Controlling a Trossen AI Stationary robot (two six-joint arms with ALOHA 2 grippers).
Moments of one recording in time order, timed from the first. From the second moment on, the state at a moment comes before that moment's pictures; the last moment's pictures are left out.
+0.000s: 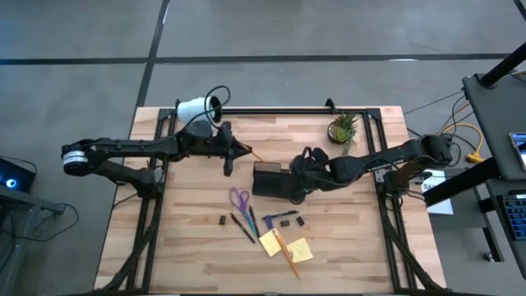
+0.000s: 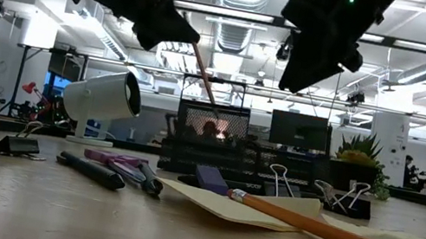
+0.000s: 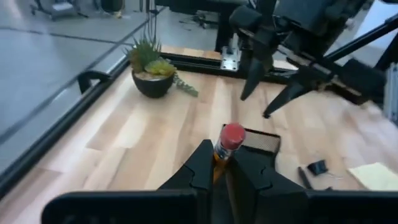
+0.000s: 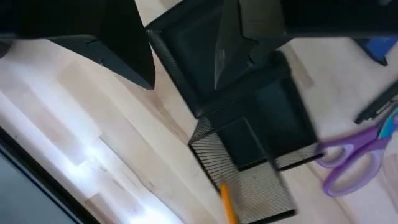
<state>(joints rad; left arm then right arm) 0.31 1.19 0.67 0.26 0.18 -0.02 0.17 1.57 1.16 -0.70 0.55 0.68</state>
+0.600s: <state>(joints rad) 0.23 1.34 0.72 0.30 0.17 -0.02 0.28 1.56 1.17 -0.75 0.61 0.87</state>
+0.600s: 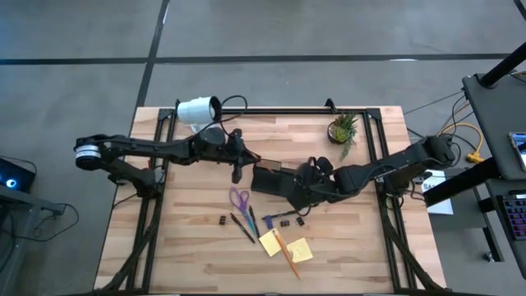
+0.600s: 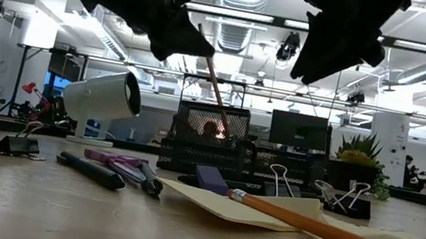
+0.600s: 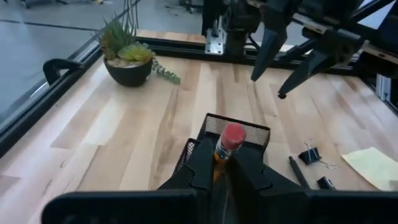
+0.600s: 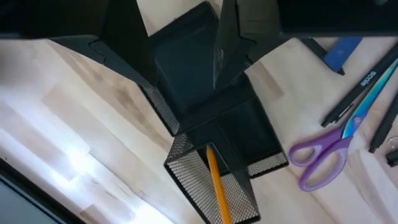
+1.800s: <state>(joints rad) 0.09 0.98 0.74 -0.09 0.14 -0.29 0.50 1.70 1.08 -0.54 0.30 0.88</state>
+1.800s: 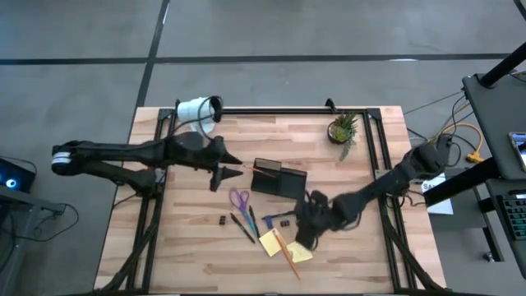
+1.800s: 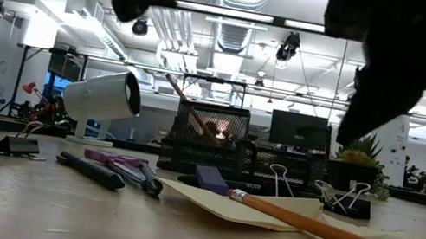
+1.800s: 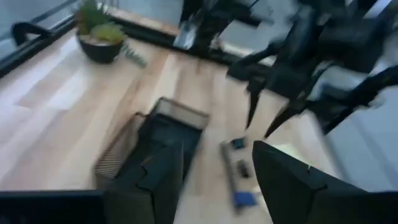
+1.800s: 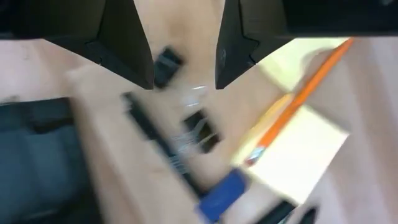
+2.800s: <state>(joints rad) -0.18 0.89 0.71 -0.30 0.12 -0.25 0.60 2.36 1.90 -1.01 0.33 1.36</state>
